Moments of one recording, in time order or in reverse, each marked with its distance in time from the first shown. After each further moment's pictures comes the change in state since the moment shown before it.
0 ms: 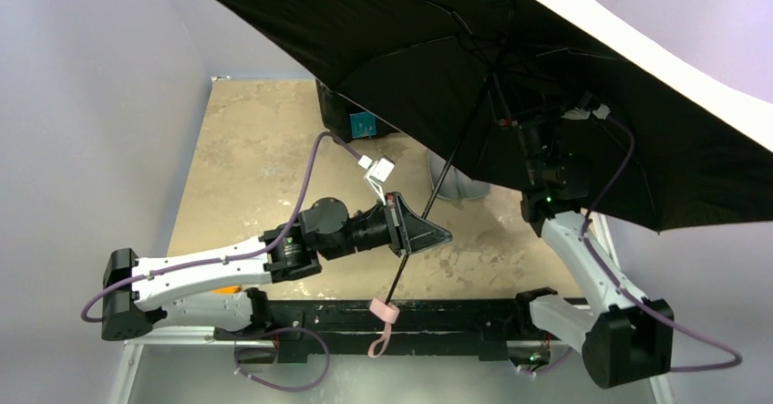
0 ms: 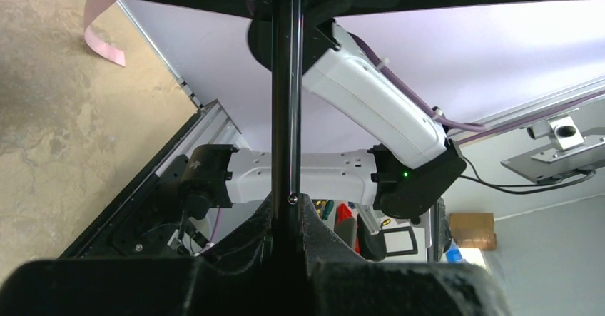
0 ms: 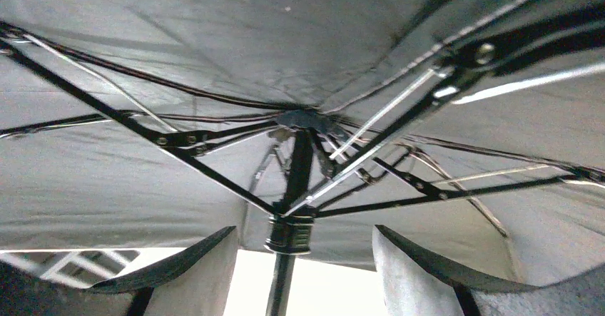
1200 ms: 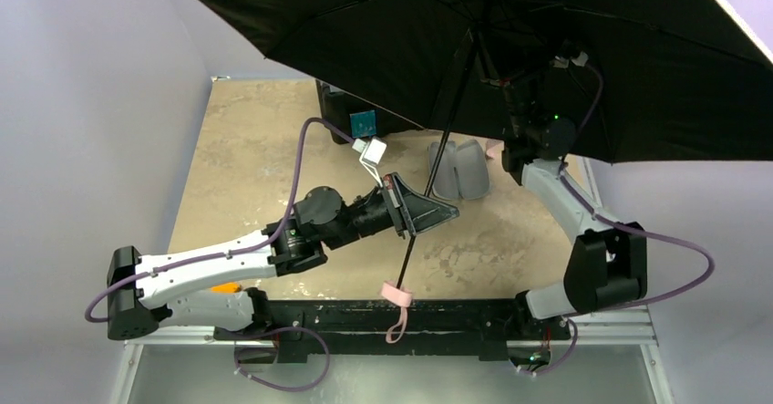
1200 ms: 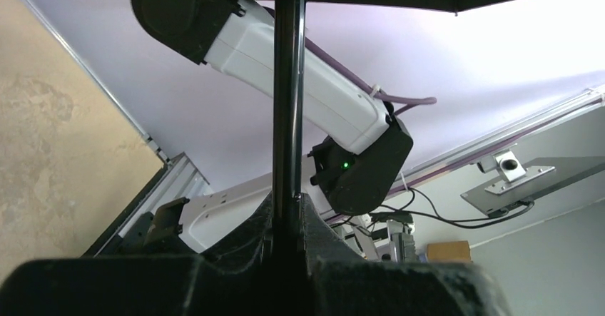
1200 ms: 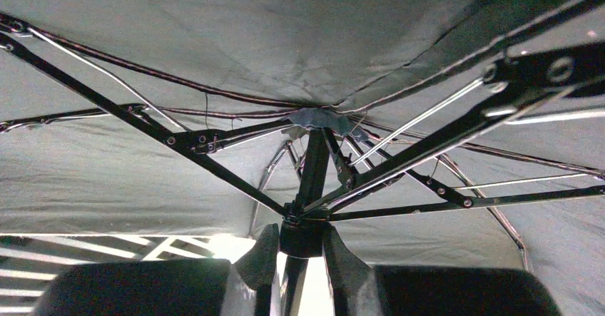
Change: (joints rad) left arm 0.031 0.045 0.062 0.110 0.003 -0.039; right arm 0.022 0.430 0.312 0.478 -0.096 0.296
